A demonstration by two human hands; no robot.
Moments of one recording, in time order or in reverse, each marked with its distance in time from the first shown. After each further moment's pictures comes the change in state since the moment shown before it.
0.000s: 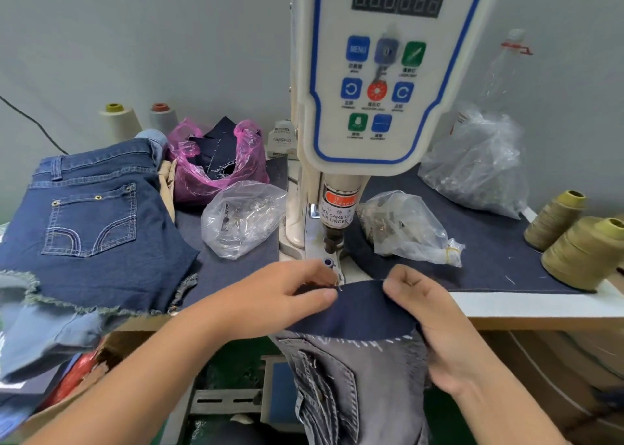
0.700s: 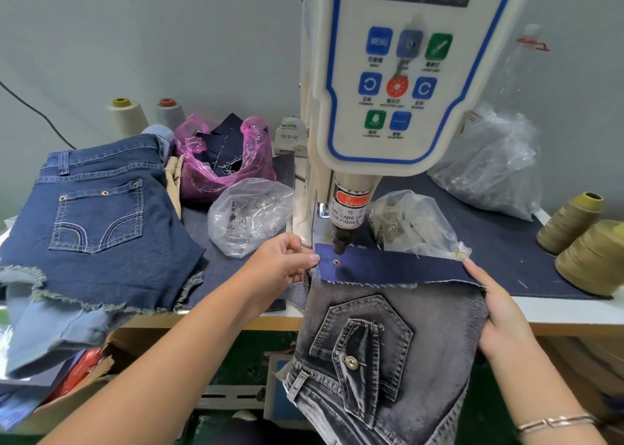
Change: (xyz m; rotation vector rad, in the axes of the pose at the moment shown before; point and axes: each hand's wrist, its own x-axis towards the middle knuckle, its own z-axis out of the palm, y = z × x) left_hand 0.040 -0.042 0.011 -0.981 0.358 -0.274; right_hand 0.047 -0.001 -0.102 0.298 0.461 0.114
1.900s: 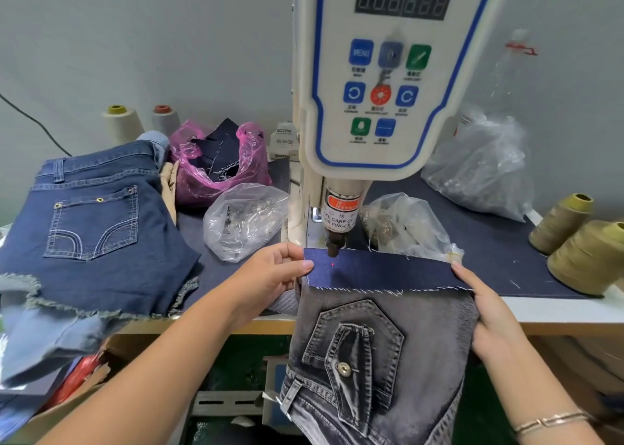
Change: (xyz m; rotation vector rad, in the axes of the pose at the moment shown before) left_hand -0.008 -0.001 -0.005 0.080 -0.136 0.022; right_hand 0.007 0.001 -0.008 -0.050 -0.036 -0.002
